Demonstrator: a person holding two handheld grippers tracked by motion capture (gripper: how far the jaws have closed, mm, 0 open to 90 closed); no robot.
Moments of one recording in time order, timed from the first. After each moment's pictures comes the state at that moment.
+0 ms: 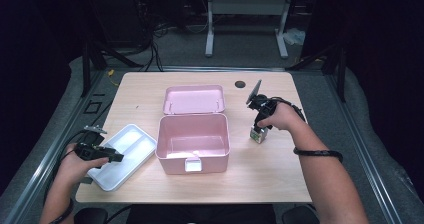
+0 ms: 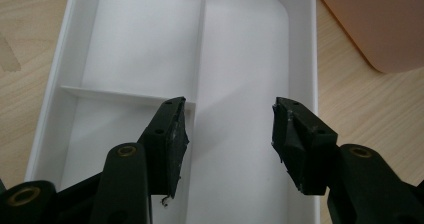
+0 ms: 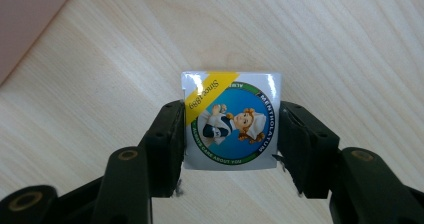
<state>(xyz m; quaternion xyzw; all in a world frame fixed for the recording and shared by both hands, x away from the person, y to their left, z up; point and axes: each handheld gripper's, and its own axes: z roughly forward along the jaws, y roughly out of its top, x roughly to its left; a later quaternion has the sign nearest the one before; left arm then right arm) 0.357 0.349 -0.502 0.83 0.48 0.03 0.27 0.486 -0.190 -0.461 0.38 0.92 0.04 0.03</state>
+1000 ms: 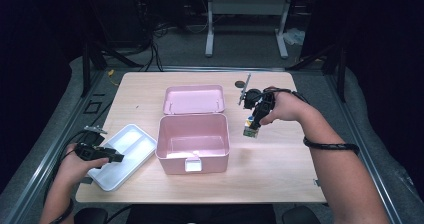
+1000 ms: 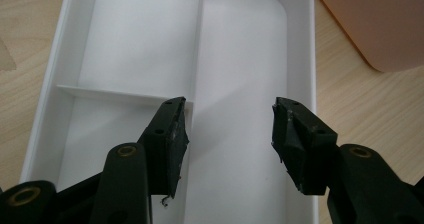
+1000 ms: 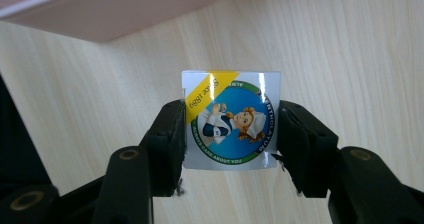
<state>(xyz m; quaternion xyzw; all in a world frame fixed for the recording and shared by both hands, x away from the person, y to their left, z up) 0.357 0.349 -0.503 0.83 0.48 0.03 0.28 0.450 -0.162 -0.392 0.14 0.99 0.07 0.05</state>
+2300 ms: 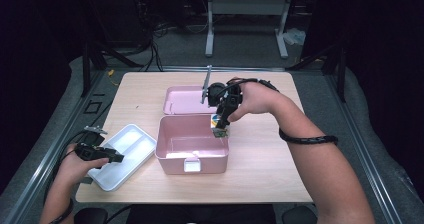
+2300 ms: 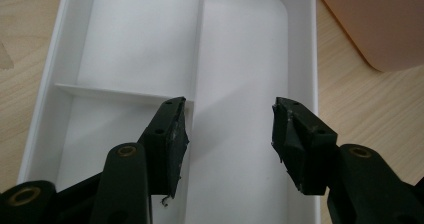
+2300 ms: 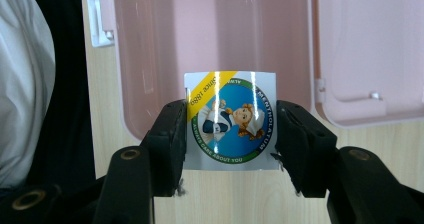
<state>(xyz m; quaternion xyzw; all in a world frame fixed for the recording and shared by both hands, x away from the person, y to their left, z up) 0.358 0.350 -0.505 0.83 0.48 0.02 0.27 0.420 -0.065 -0.340 0.02 0.99 0.11 0.04</state>
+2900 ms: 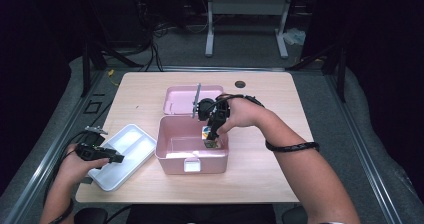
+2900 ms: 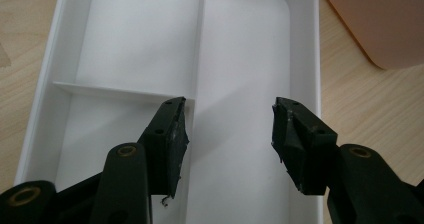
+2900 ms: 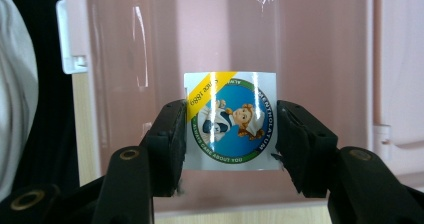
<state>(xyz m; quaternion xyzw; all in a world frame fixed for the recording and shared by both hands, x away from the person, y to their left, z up) 0.359 0.349 -0.507 0.83 0.48 0.02 0.27 0.422 -0.041 -0.396 0.02 0.99 0.11 0.02</state>
